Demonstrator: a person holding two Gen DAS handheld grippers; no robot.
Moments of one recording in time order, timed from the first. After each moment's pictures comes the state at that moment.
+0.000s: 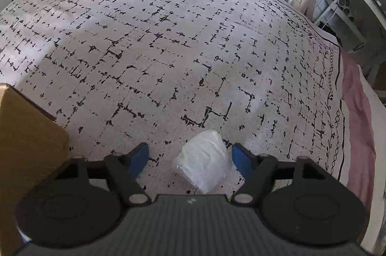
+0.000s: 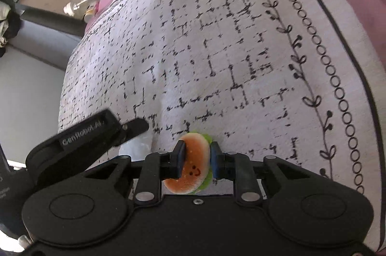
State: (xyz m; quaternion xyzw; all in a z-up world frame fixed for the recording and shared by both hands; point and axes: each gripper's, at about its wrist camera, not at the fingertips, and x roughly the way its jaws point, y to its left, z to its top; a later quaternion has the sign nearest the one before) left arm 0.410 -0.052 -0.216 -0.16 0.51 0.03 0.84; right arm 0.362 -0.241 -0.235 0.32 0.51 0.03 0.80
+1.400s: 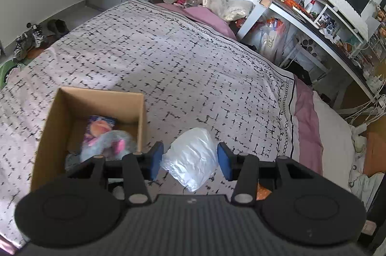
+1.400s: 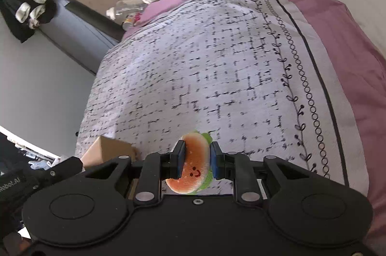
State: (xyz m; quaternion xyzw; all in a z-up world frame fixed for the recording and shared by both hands) left arm 0.250 0.007 -0.072 -0.18 0.42 0.02 0.89; right arm 0.270 -0.216 -0.133 0.26 0.45 0.07 0.85
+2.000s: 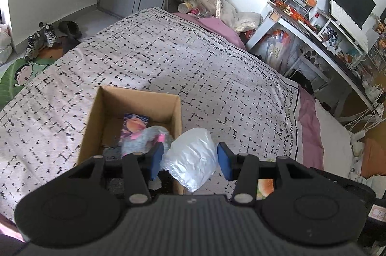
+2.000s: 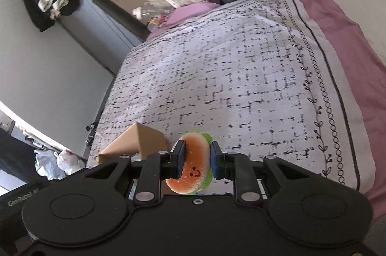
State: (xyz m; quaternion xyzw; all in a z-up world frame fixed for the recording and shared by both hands) left arm 0.202 0.058 -0.057 -0.20 0.40 0.03 0.89; right arm 0.236 -0.173 -0.093 0.23 0.42 0.10 0.87
